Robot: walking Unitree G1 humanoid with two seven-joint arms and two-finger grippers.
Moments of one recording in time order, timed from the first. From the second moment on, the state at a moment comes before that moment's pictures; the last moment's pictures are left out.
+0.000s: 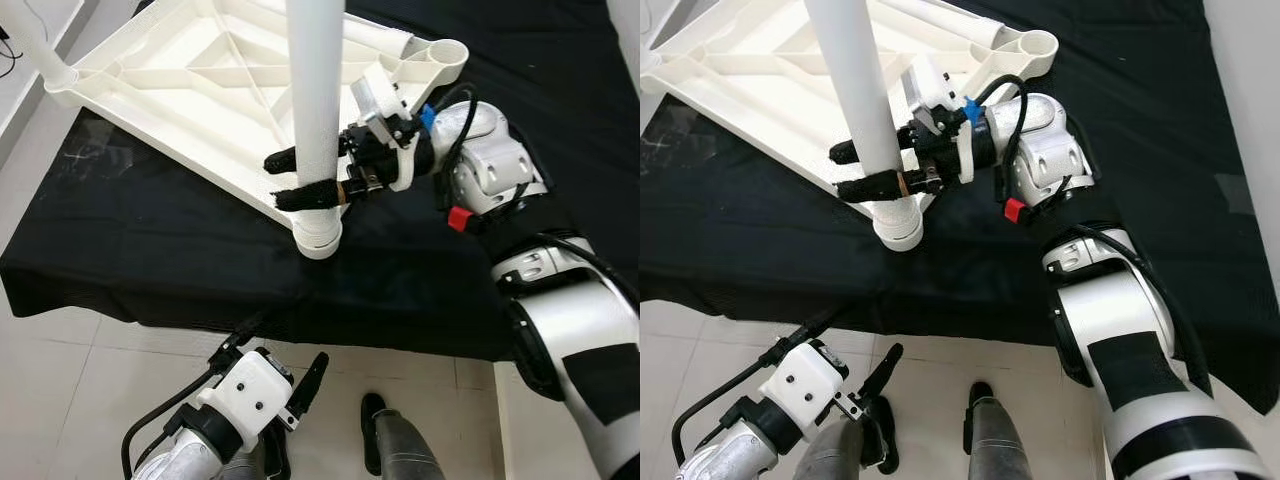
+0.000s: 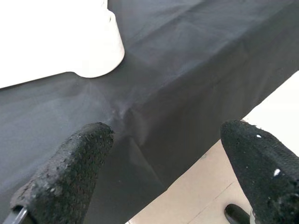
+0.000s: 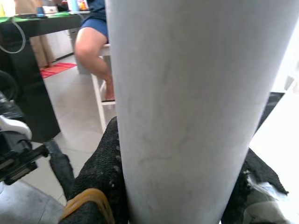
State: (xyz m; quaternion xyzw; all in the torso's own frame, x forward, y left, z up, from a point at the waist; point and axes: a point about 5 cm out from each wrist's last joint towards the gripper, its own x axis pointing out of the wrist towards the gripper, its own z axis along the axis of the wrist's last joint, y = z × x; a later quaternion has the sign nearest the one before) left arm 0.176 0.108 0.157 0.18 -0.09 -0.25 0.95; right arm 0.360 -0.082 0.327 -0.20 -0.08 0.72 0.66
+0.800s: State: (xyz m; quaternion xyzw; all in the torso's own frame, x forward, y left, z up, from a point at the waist) left arm 0.178 0.107 0.159 0.19 -0.10 -0.25 0.95; right arm 0.353 -0.079 0.314 -0.18 -0.08 0.61 0.77
